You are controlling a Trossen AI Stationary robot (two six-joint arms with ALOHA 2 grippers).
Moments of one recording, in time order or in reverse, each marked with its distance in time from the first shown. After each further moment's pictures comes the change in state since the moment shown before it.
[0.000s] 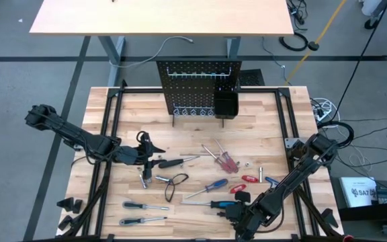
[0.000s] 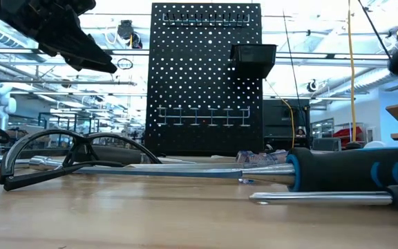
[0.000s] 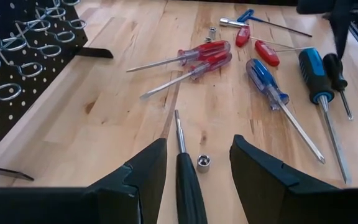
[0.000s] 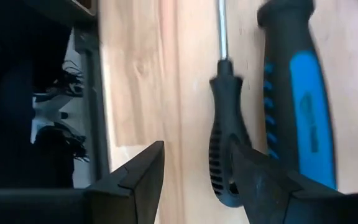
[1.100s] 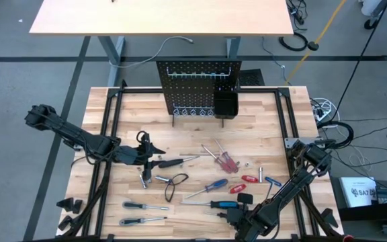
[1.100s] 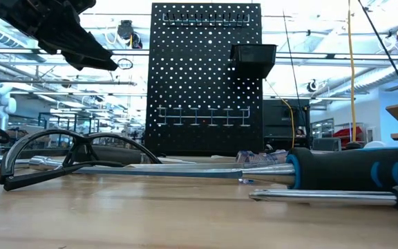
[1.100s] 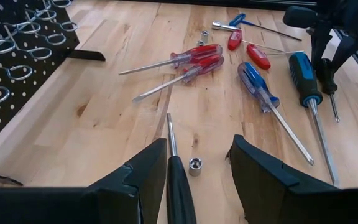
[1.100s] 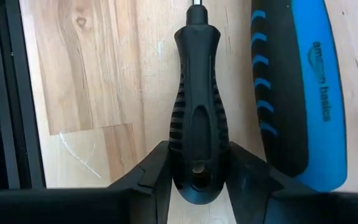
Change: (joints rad) left arm 0.000 0.000 0.000 0.014 0.027 -0.001; right arm 0.038 0.170 0.058 -0.110 0.103 0.057
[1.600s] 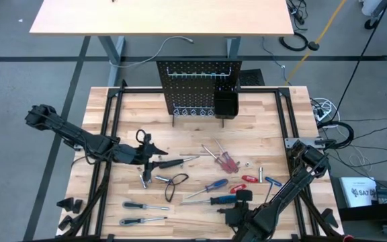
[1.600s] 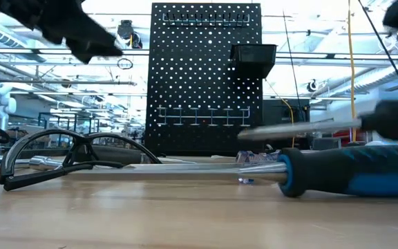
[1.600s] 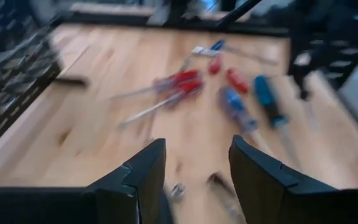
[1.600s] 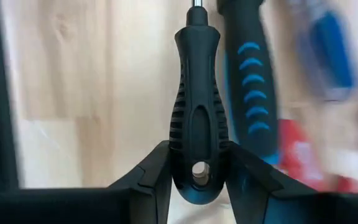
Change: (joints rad) left arm 0.000 0.000 0.000 0.128 0.056 0.062; right arm -0.004 0.007 0.273 -0.438 0.061 -0.121
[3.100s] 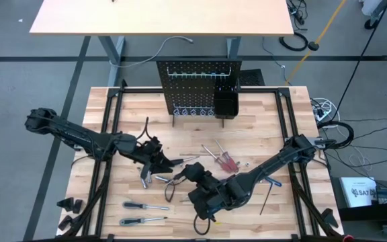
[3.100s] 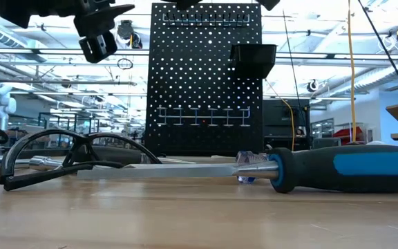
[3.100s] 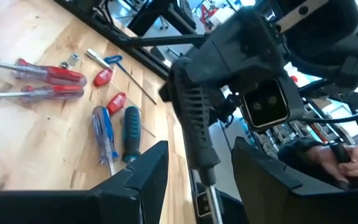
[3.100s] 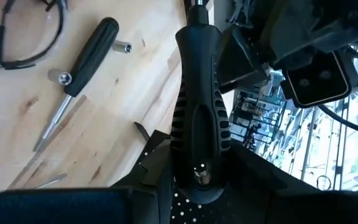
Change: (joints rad) left arm 0.145 0.087 0.001 0.324 0.499 -0.557; right arm -0.322 -0.005 0.229 0.354 0.698 -1.683
